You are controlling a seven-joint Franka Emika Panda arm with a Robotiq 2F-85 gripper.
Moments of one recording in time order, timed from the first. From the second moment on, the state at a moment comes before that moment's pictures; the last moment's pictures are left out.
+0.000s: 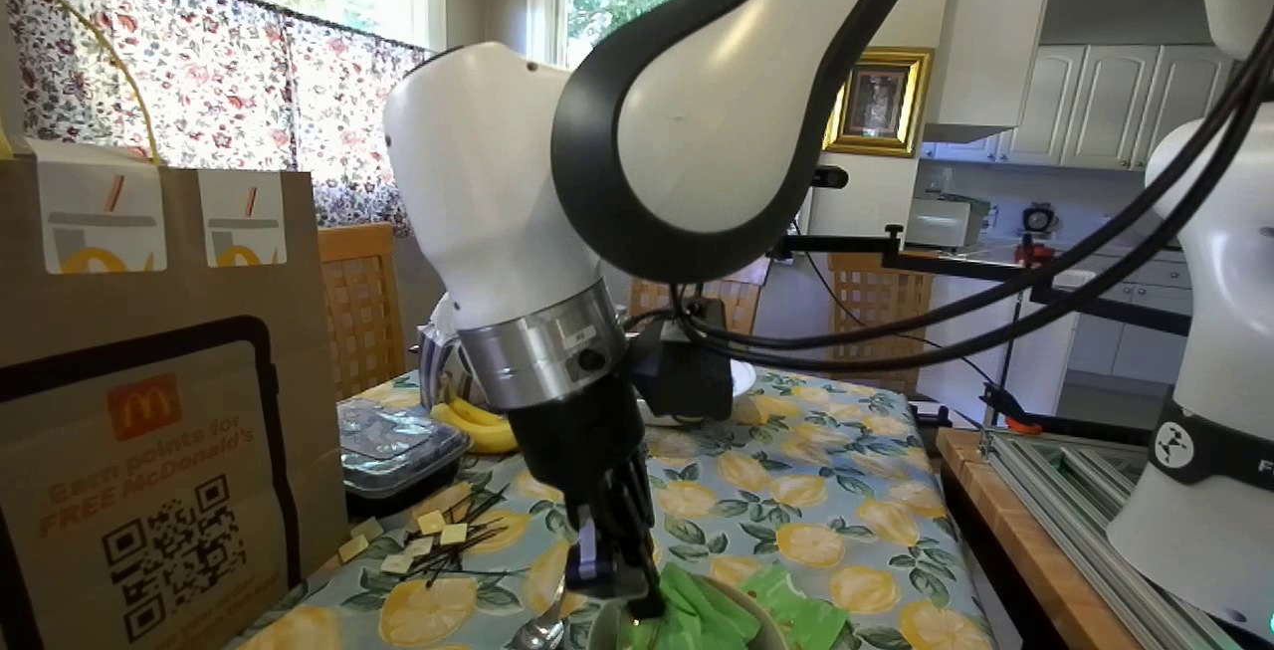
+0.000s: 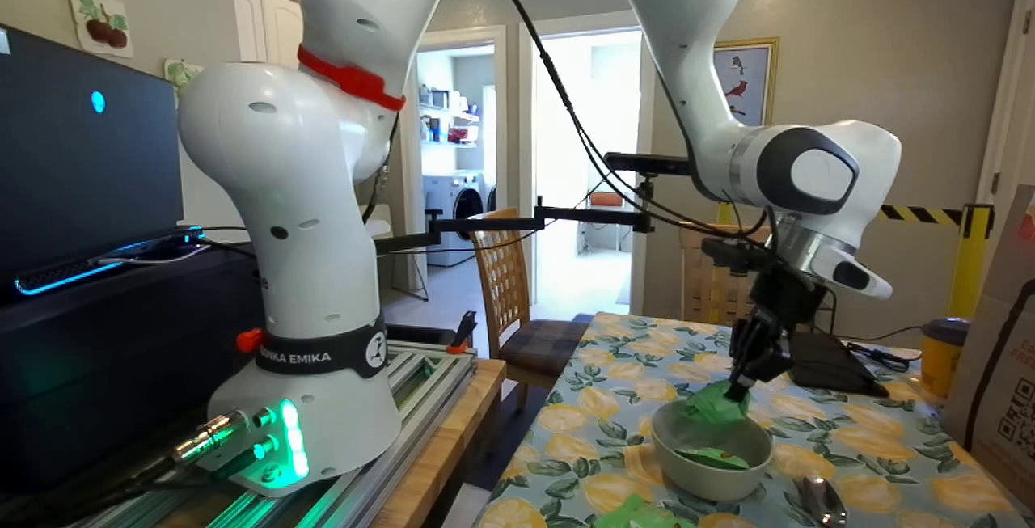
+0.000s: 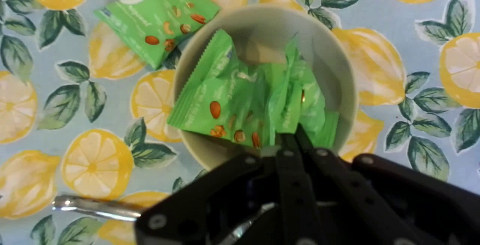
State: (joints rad) arm 0.22 0.49 0.09 -2.05 -0.05 2.18 0.27
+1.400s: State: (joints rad) arm 0.06 0.20 -0.10 -2.44 -0.25 2.46 0.54
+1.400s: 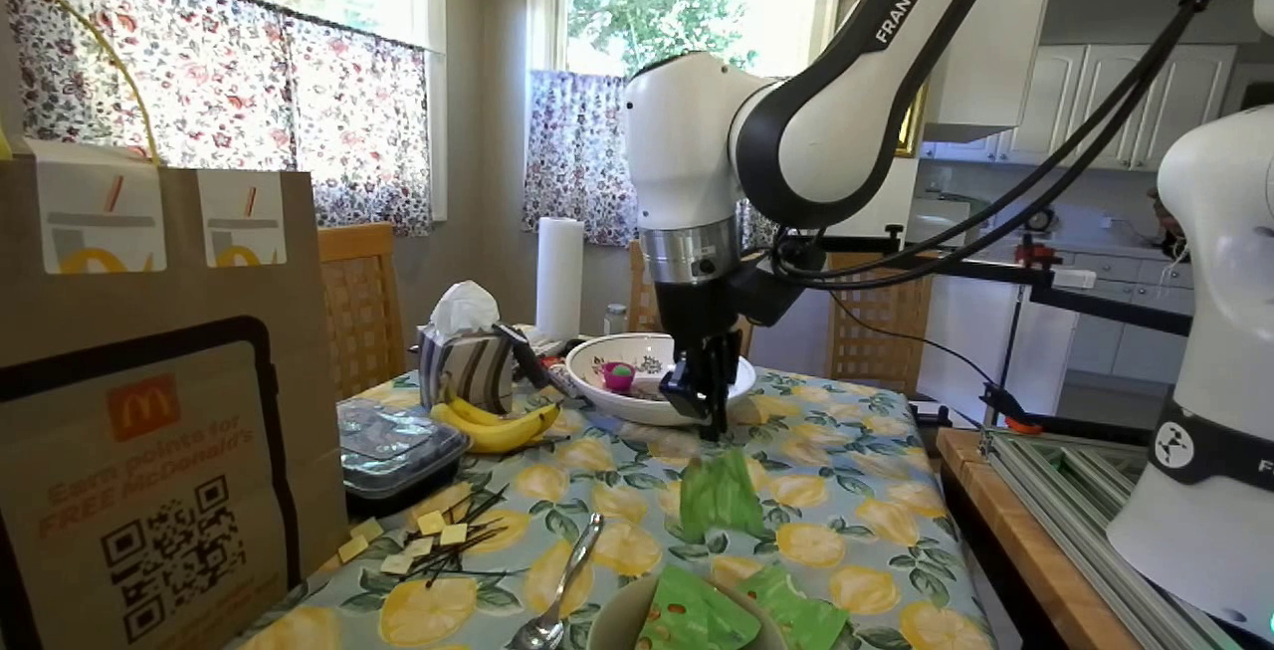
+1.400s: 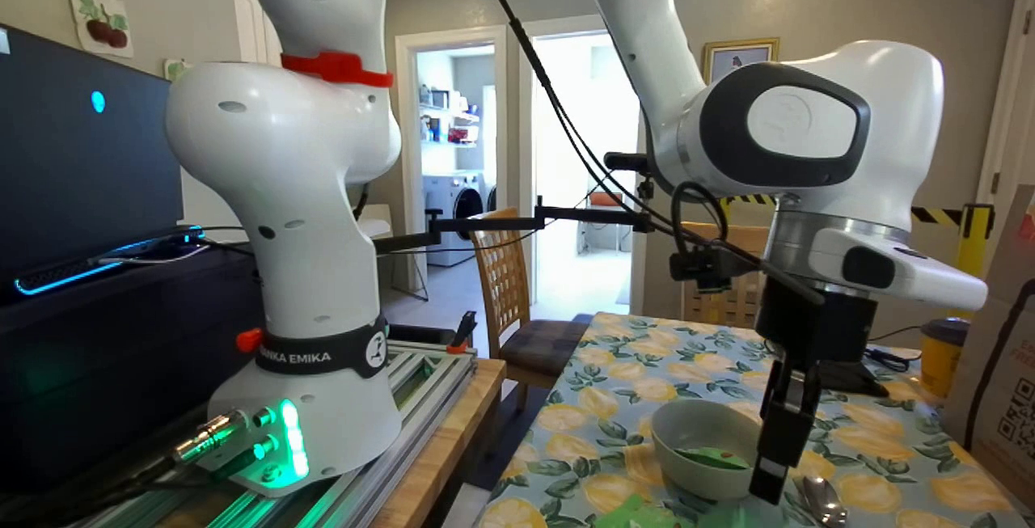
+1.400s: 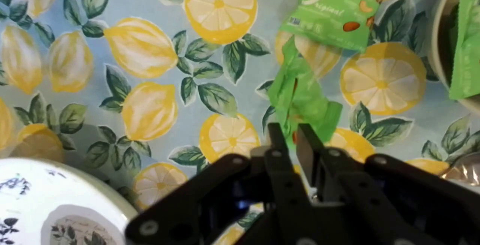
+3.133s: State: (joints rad) arm 0.05 0.33 -0.13 -2.35 -0.39 2.68 0.46
